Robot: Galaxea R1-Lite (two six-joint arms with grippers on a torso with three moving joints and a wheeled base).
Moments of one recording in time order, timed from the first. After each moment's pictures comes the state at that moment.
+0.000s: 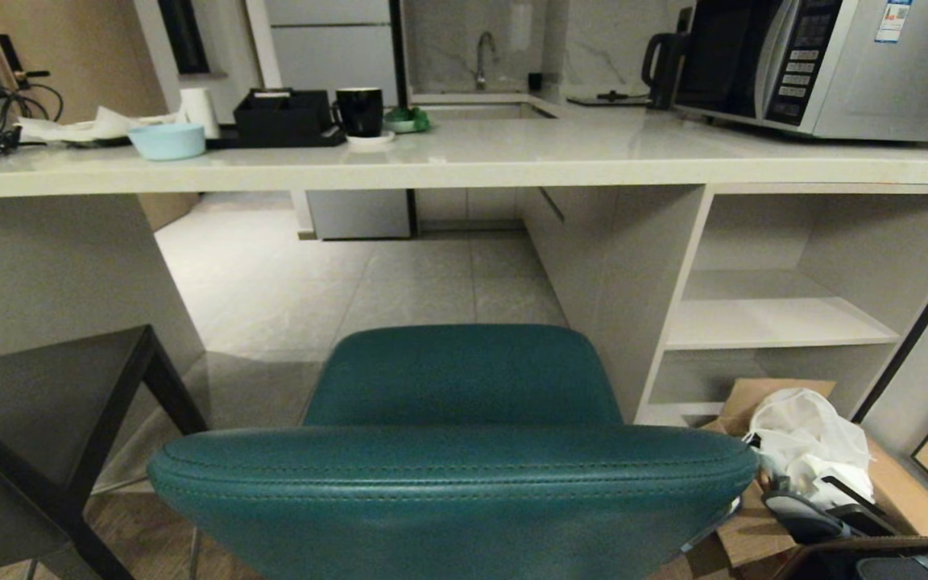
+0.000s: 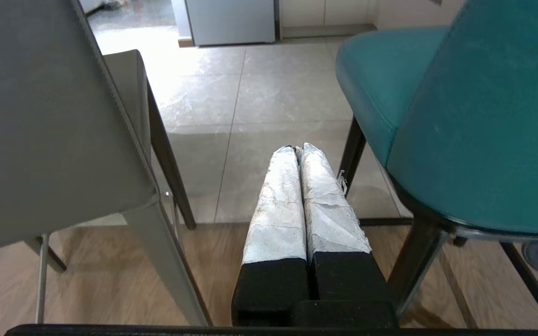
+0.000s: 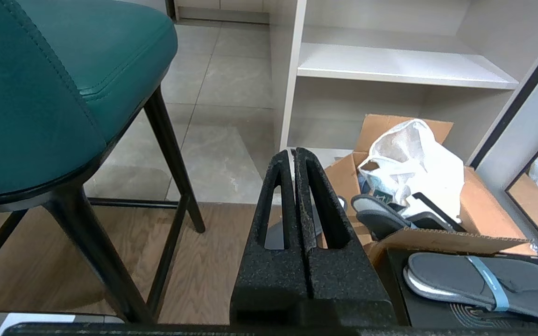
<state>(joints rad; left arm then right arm) 0.00 0.00 0.00 -0.04 -0.02 0.06 -0.01 0.00 0.00 0.00 0.02 -0.08</state>
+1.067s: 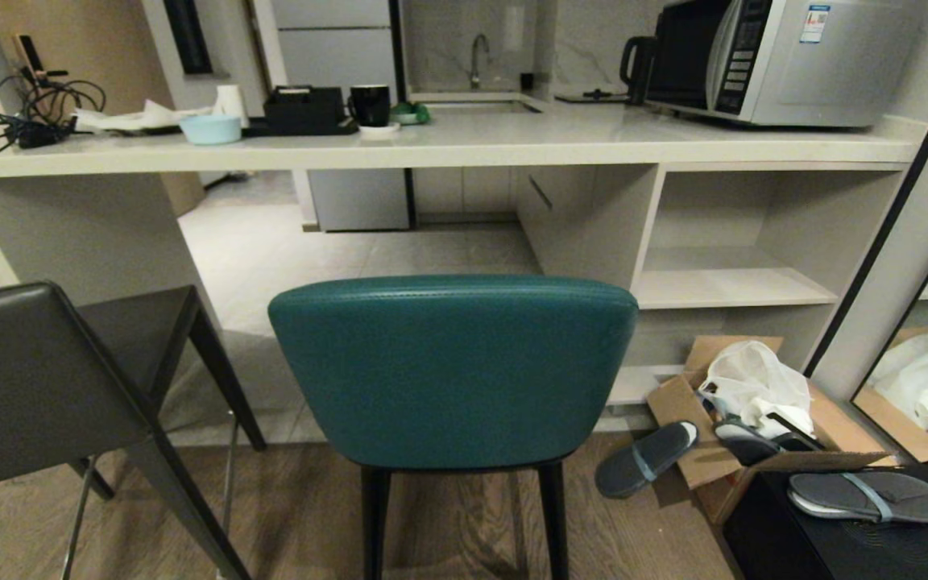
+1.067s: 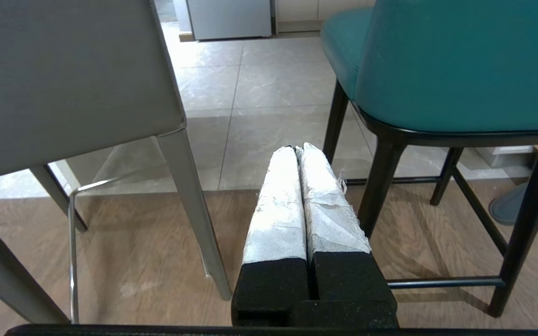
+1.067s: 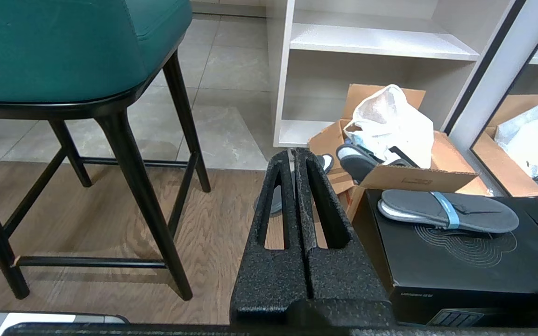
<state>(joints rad) 0.00 0.00 0.00 -0.04 -0.02 0.06 -0.01 0.00 0.00 0.00 0.02 -0.08</state>
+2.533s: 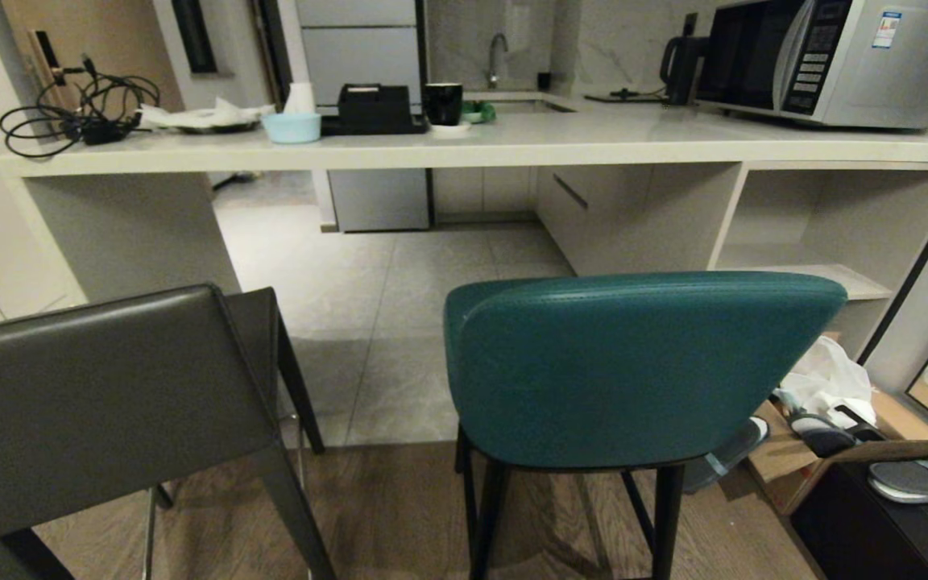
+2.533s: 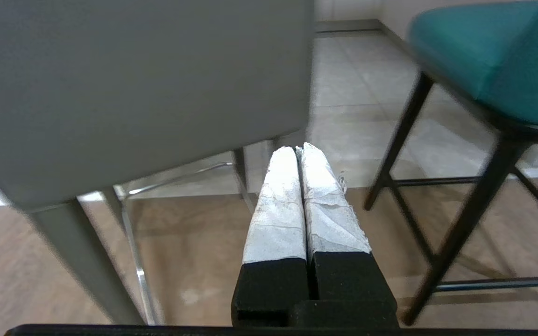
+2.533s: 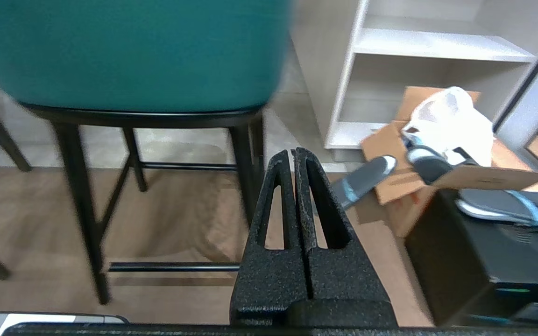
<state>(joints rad) 0.00 0.00 0.00 -0.04 -0.02 0.05 -0.01 0.00 0.00 0.00 0.02 -0.08</state>
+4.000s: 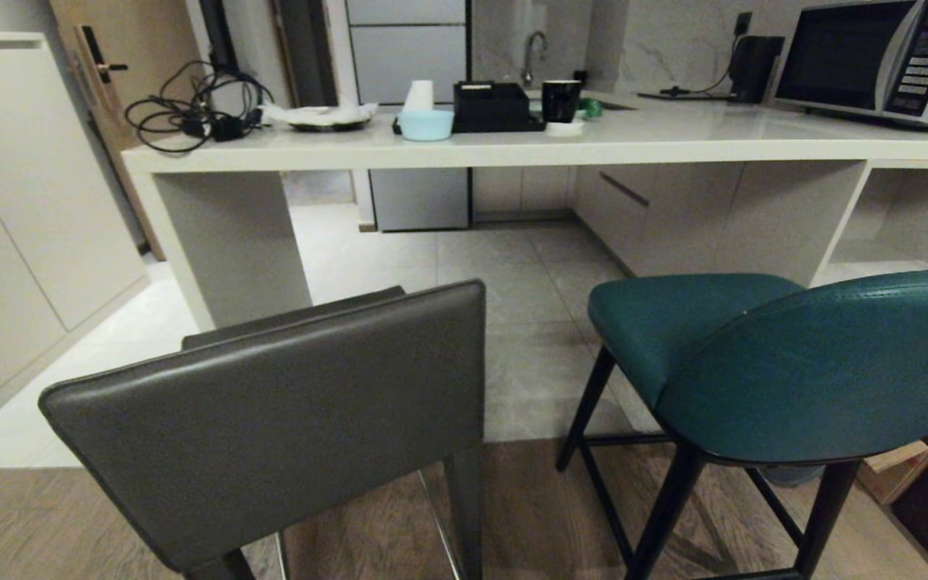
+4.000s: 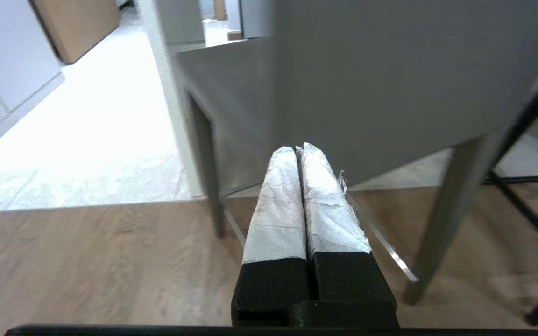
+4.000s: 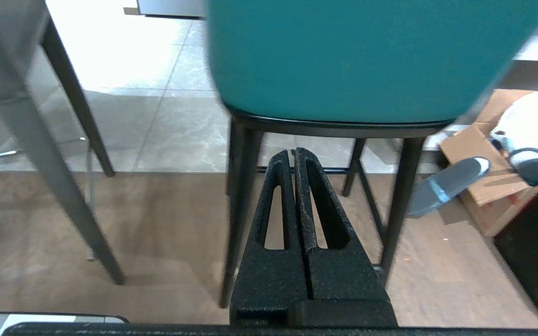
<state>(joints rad) 0.00 0.00 0.00 -0.04 -0.02 0.05 -0.01 0.00 0.00 0.00 0.01 -0.08</state>
